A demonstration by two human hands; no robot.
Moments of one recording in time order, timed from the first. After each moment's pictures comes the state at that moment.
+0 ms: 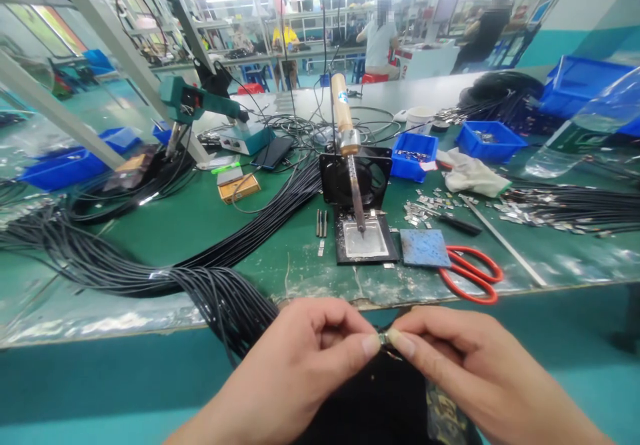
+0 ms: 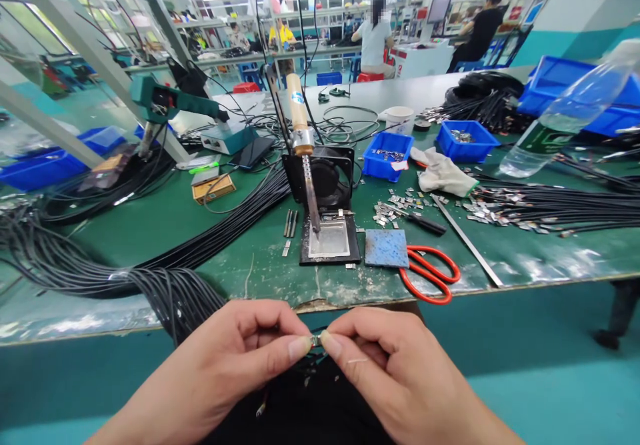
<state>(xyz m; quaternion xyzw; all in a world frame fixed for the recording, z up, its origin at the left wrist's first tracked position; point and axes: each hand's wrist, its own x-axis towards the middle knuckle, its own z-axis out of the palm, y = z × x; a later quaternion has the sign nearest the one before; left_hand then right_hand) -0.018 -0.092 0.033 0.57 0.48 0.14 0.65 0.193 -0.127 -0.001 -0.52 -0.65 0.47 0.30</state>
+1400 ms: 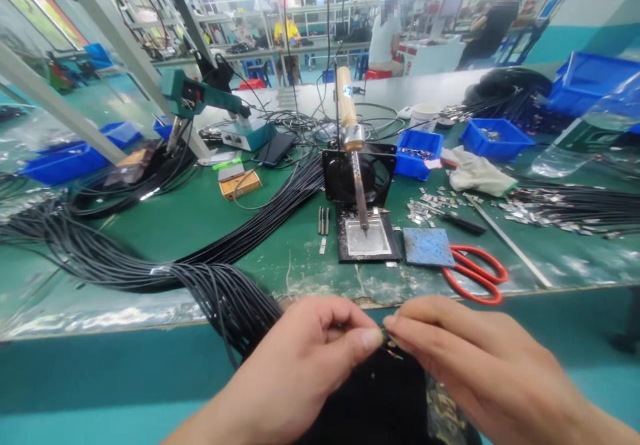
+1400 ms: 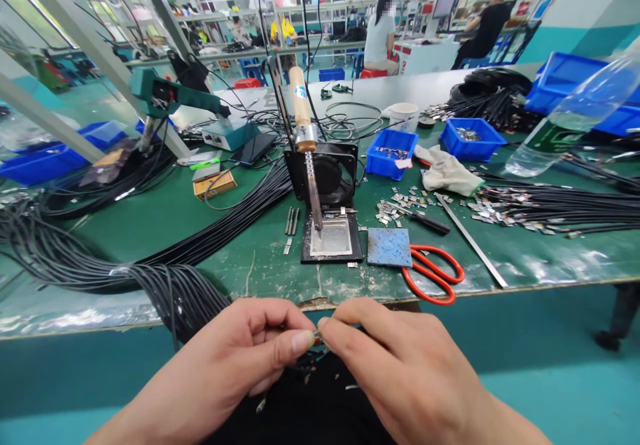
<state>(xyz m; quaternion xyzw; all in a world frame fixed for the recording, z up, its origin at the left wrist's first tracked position) -0.016 -0.092 0.027 0.53 0.48 0.14 0.69 0.209 -0.128 -0.002 -0.38 -0.86 0.15 0.31</state>
